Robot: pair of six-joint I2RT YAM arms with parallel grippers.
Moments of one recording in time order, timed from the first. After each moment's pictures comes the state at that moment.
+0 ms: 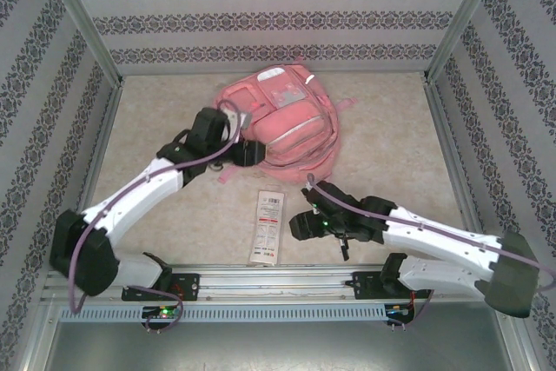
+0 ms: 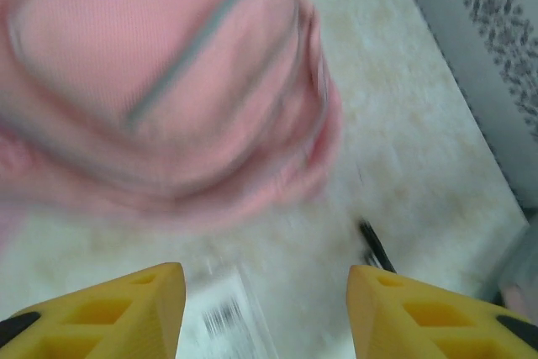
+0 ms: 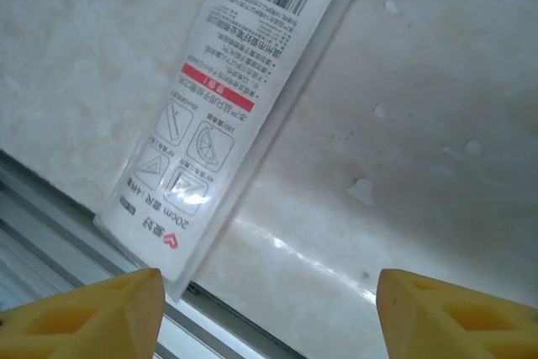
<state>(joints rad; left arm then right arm) -0.51 1.31 0.99 -0.40 0.36 -0.46 1.00 1.07 0.68 -0.62 -0.06 0.74</state>
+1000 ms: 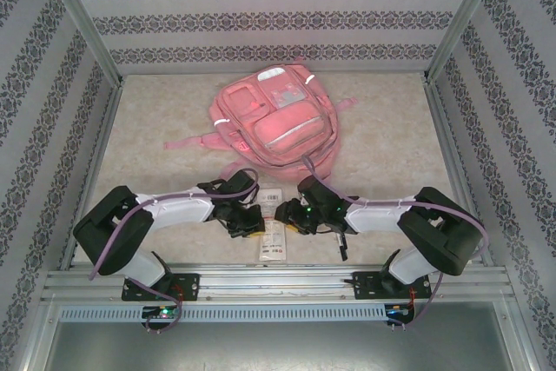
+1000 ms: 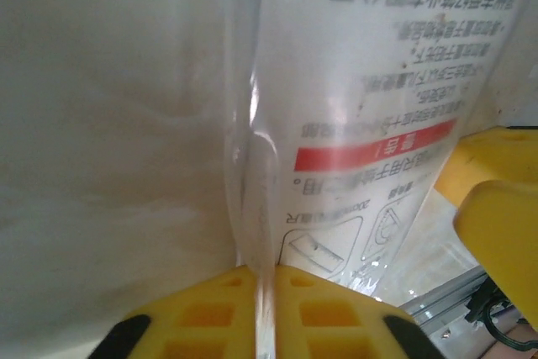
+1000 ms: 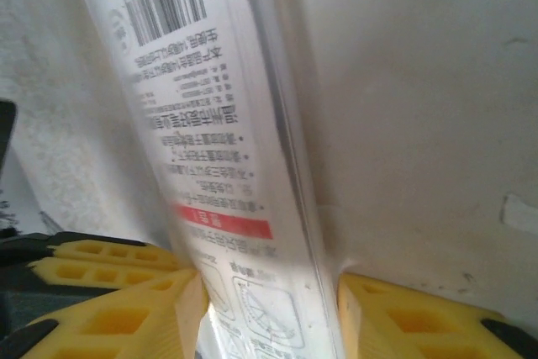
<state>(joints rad) -0.75 1.53 0.69 -0.37 0.43 -1.02 0.83 1.52 0.49 0.19 -0.41 1.26</state>
